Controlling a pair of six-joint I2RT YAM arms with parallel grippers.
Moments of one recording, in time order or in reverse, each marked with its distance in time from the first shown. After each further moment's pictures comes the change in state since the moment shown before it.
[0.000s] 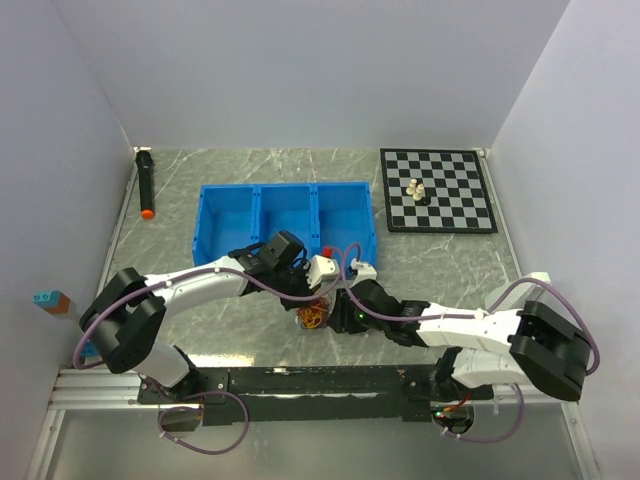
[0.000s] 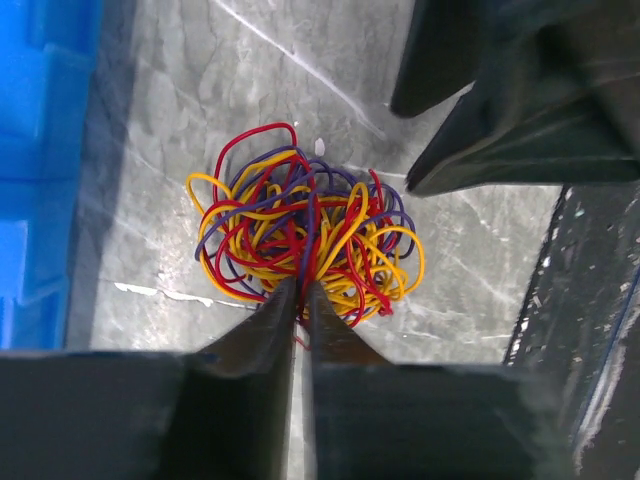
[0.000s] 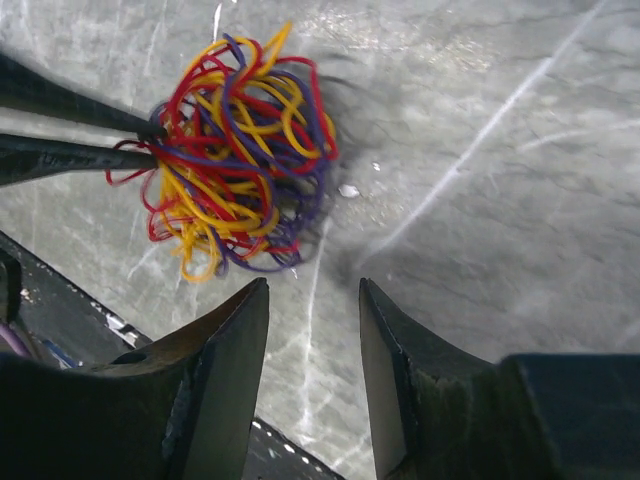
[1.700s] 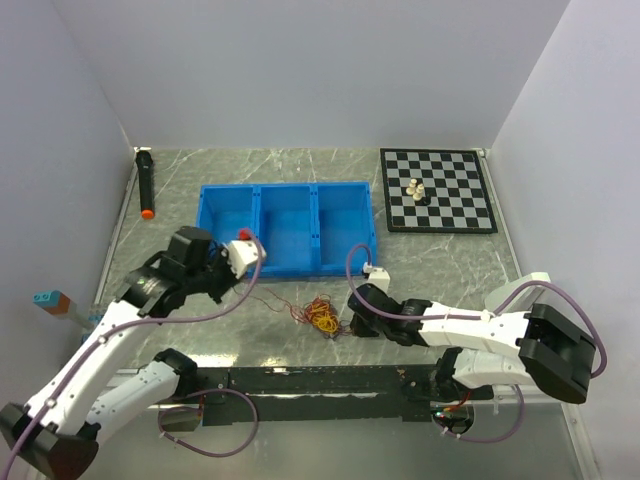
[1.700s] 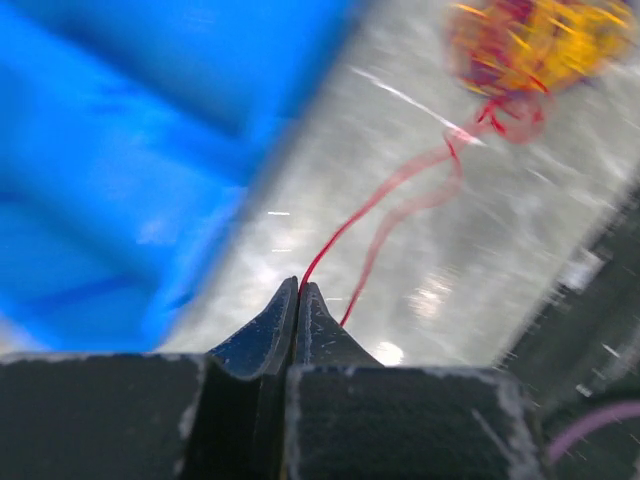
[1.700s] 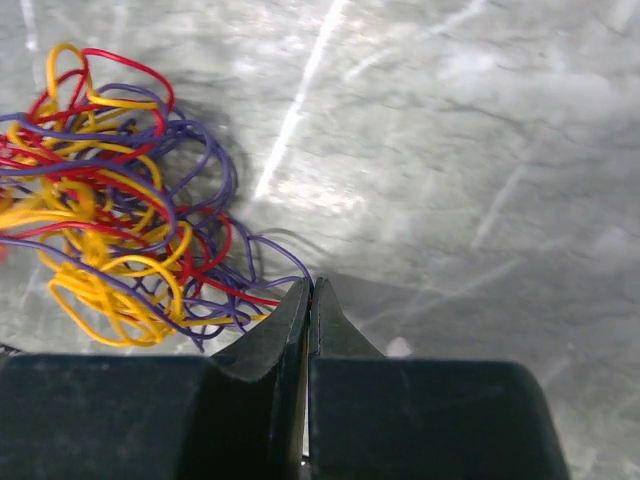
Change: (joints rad) left arm 0.310 -0.660 -0.023 -0.460 -0.166 0.136; right arm 0.021 -0.015 0.042 -0.270 0.136 0.102
